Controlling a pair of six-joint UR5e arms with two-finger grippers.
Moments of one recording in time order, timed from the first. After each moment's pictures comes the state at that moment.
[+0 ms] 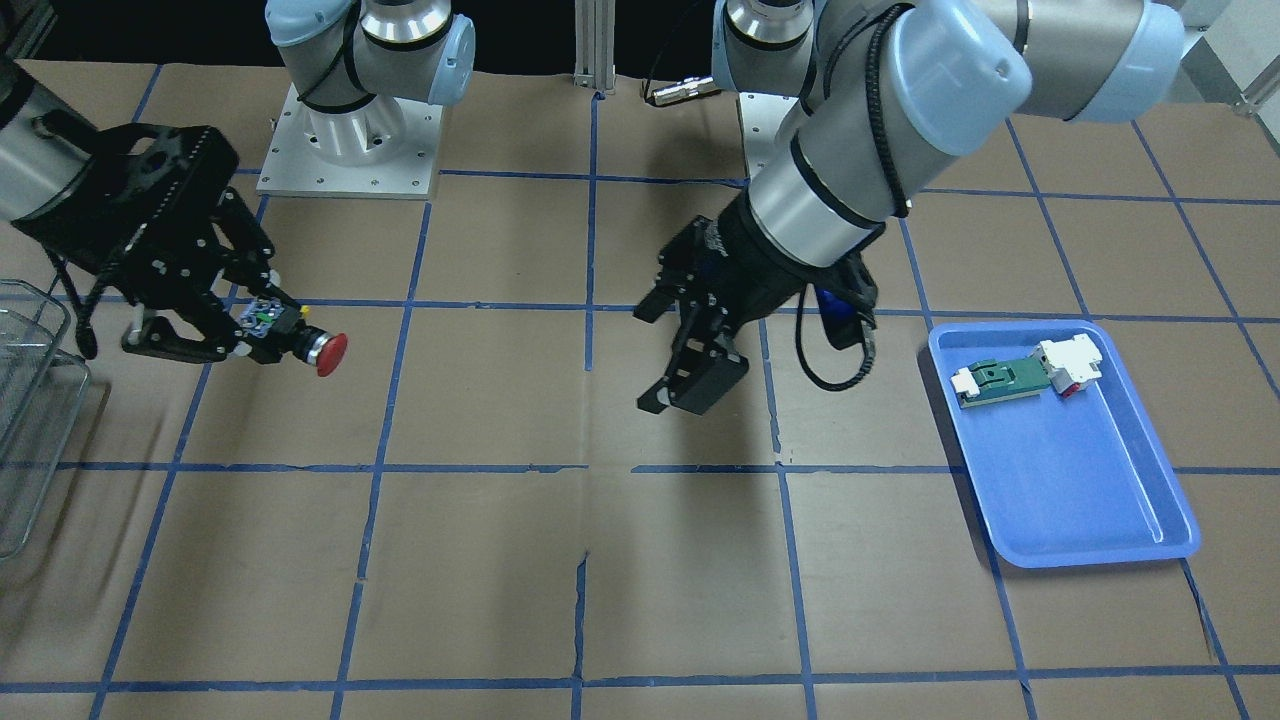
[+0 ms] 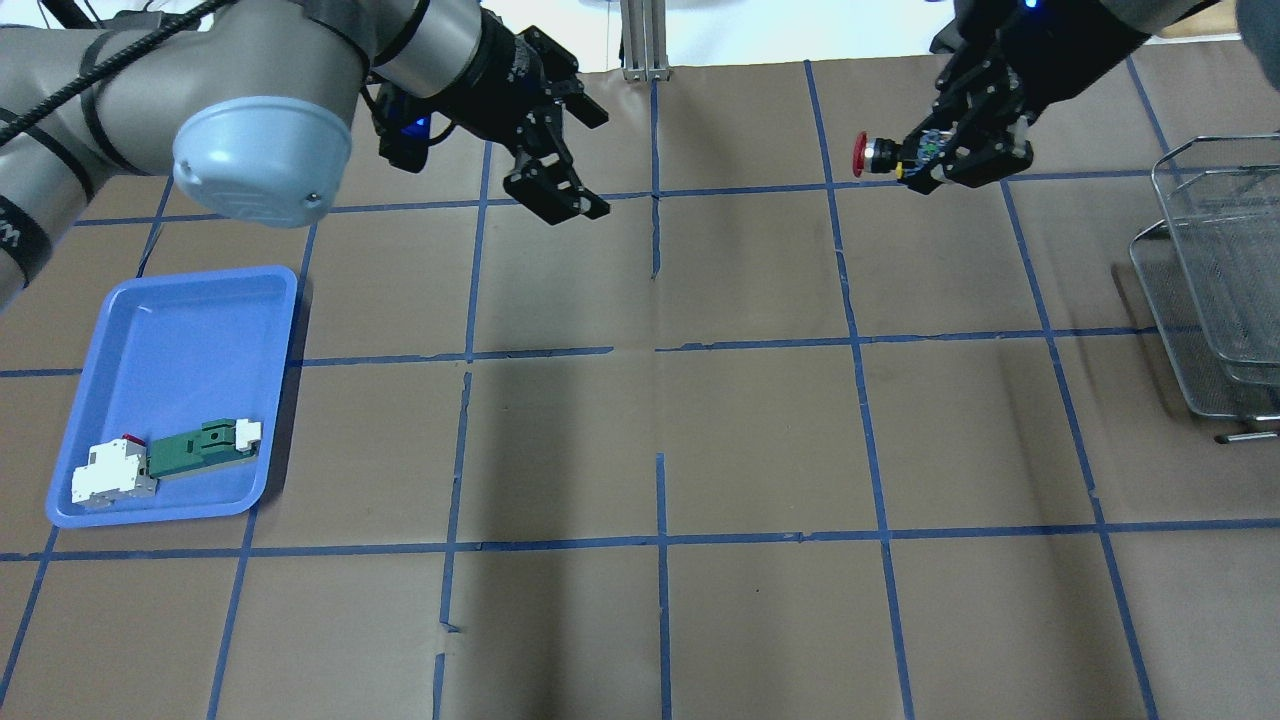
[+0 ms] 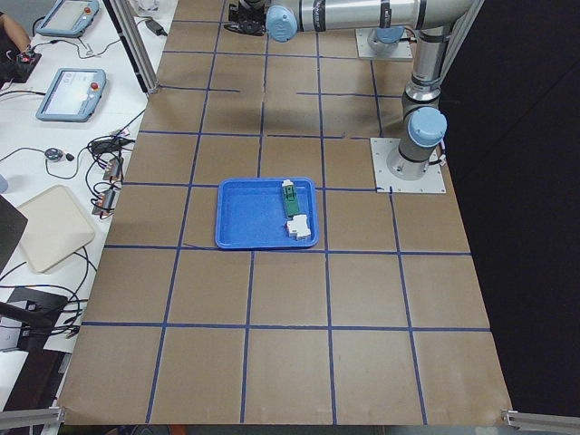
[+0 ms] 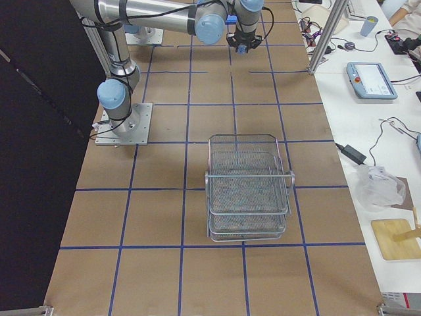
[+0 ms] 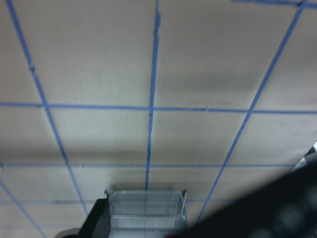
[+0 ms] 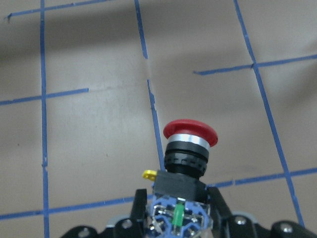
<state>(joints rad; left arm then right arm) -1.64 -1.77 -1.53 -1.26 1.10 -1.59 1.33 -1.47 1.52 -1.56 -1.18 -1.68</state>
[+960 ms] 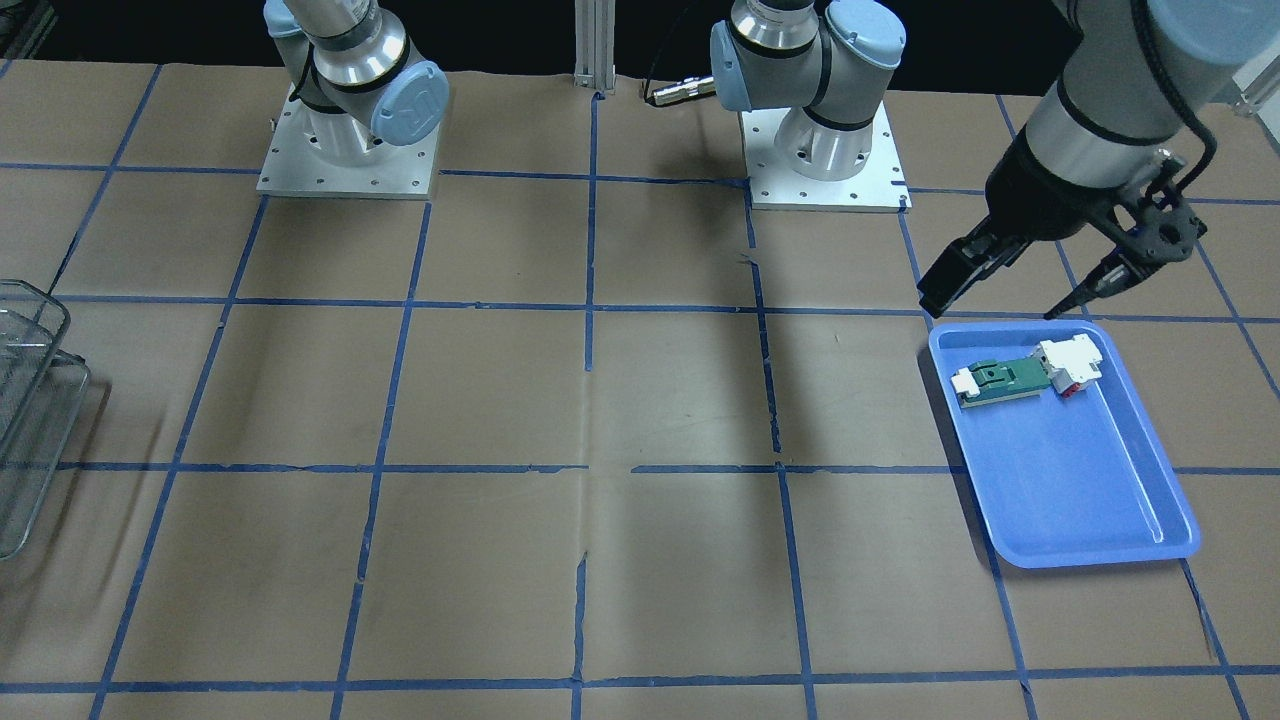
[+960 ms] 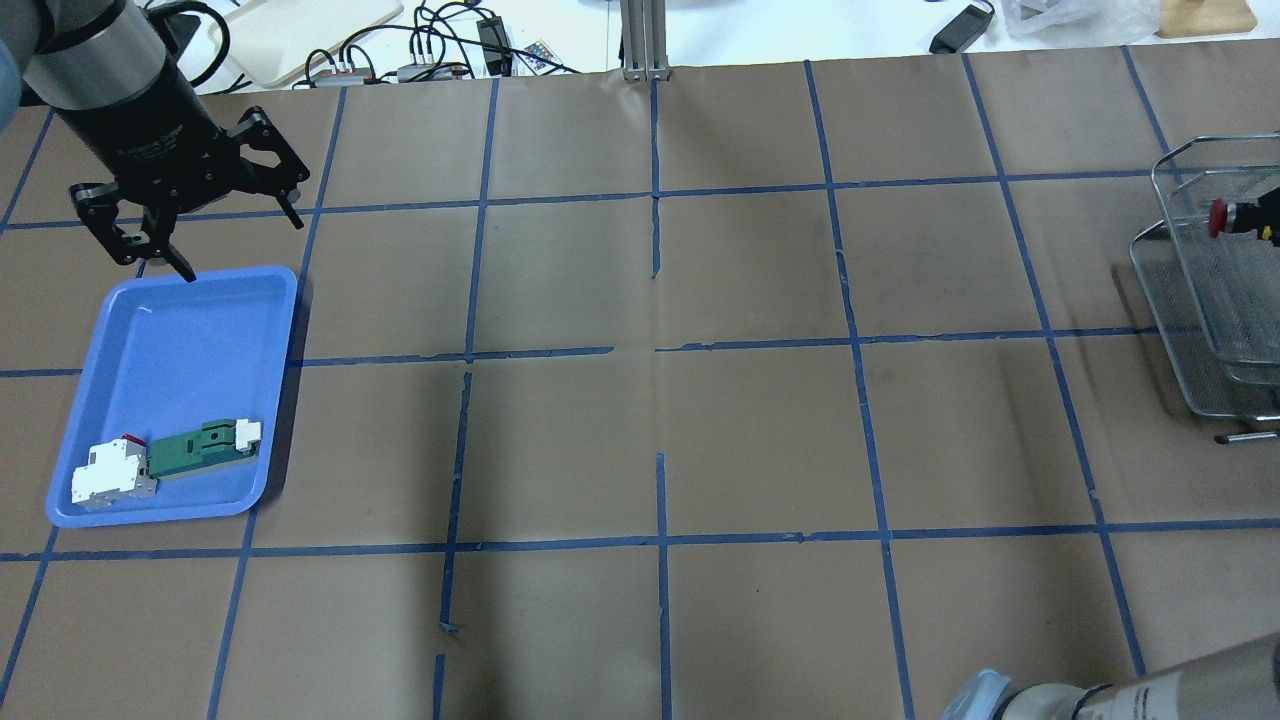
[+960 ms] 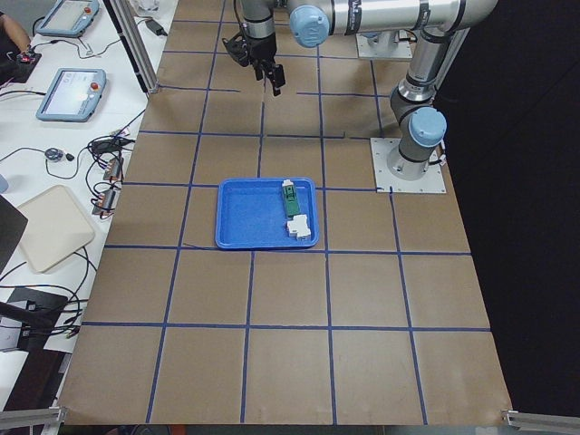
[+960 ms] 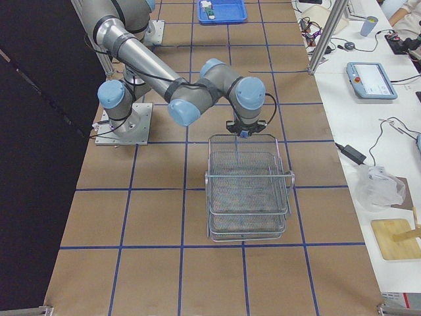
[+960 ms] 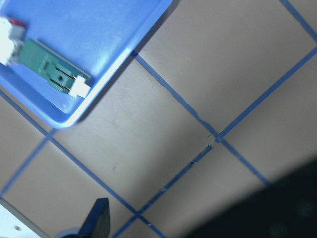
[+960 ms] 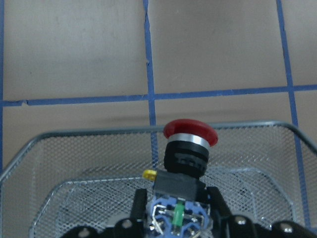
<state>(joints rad) -1.42 -1.60 -1.53 -1.65 1.63 -0.39 0.82 -1.29 1.51 -1.69 -1.32 -2.29</state>
